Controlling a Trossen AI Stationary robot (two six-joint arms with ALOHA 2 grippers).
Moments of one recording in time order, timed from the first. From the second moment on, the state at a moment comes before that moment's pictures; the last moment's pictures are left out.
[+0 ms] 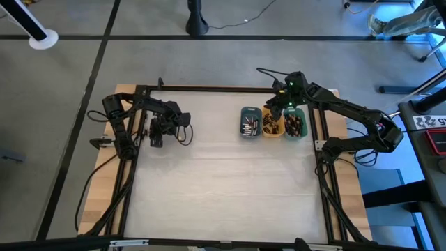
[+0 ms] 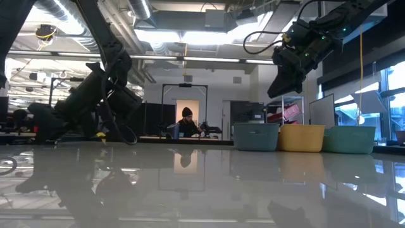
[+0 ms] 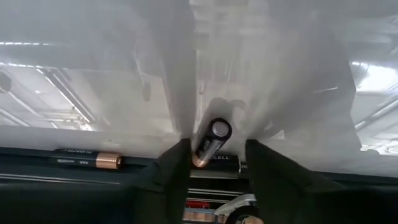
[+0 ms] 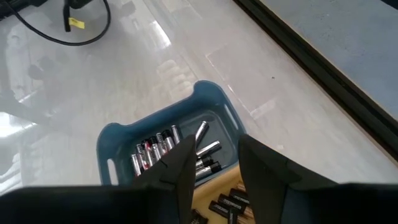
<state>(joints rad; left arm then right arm) 0.54 1.82 0.79 -1.13 -0.39 0.34 -0.78 1.24 0.85 -0.37 -0.40 -0.08</state>
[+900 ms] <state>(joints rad) 0.45 1.73 0.92 -1.11 -0.16 0.36 -0.78 1.24 0.85 -0.36 -0.55 -0.08</state>
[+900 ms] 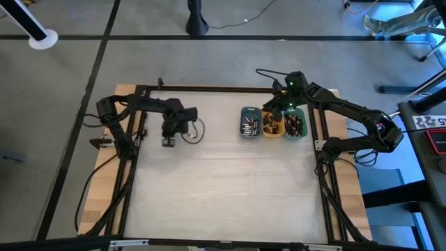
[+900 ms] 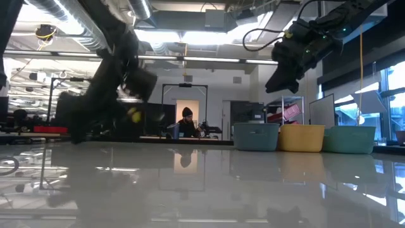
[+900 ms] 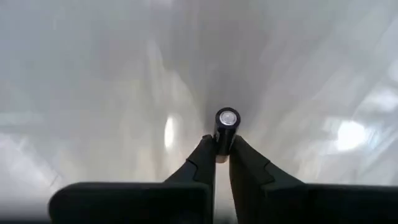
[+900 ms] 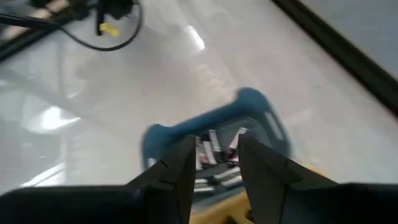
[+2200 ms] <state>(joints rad) 0.33 2.08 1.42 0.32 0.26 -0.25 -0.78 1.17 0.85 -0.47 -0.71 -0.11</state>
